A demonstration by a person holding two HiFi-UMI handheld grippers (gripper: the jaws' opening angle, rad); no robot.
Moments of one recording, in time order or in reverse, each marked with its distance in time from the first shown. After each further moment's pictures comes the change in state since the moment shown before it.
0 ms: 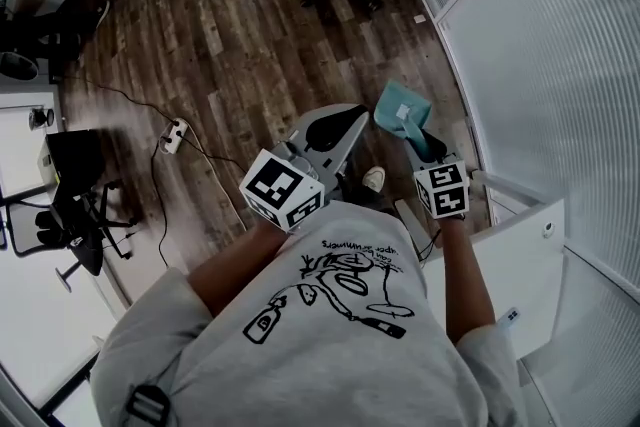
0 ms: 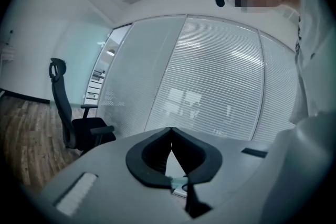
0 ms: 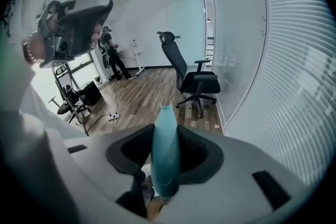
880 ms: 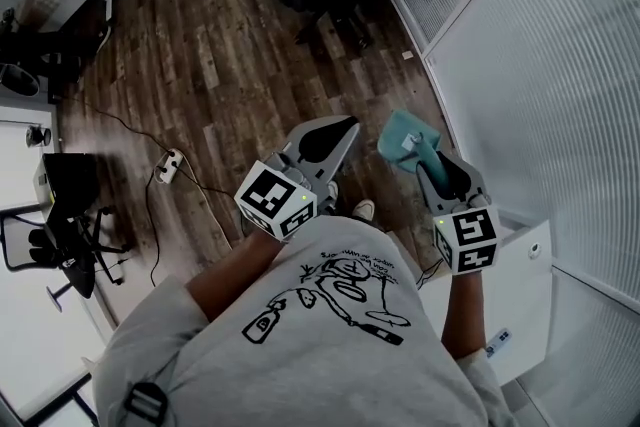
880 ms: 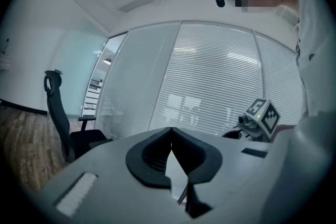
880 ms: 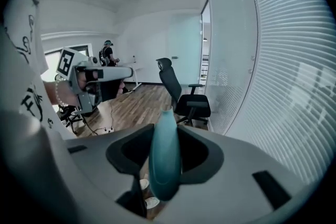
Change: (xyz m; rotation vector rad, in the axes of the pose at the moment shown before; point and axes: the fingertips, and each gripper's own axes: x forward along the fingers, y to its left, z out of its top) left arm 0.009 0.000 0.051 0.061 -0.076 -0.007; right arm -0.136 -0.004 0.123 -0.045 -0.176 -0.079
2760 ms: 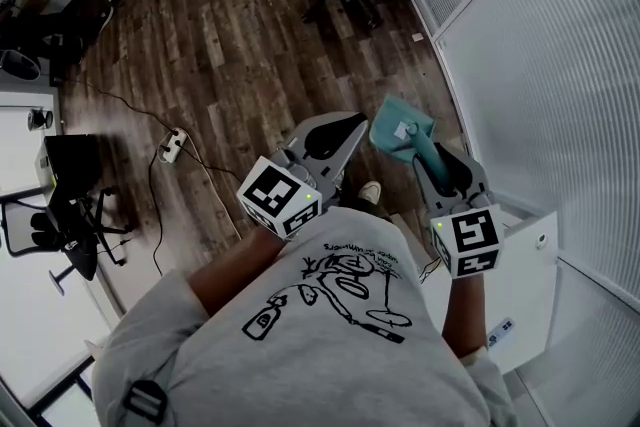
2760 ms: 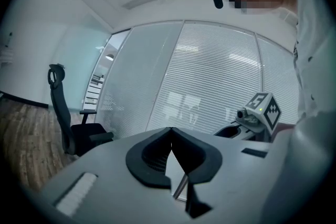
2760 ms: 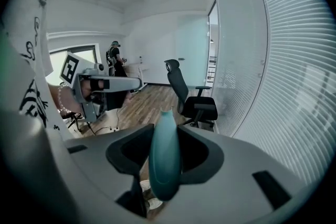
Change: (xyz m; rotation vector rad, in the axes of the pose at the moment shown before) left arm -0.023 -0.008 -0.015 -0.041 0.022 -0.002; right arm -0.001 0.041 0.014 -0.043 -0.018 0.051
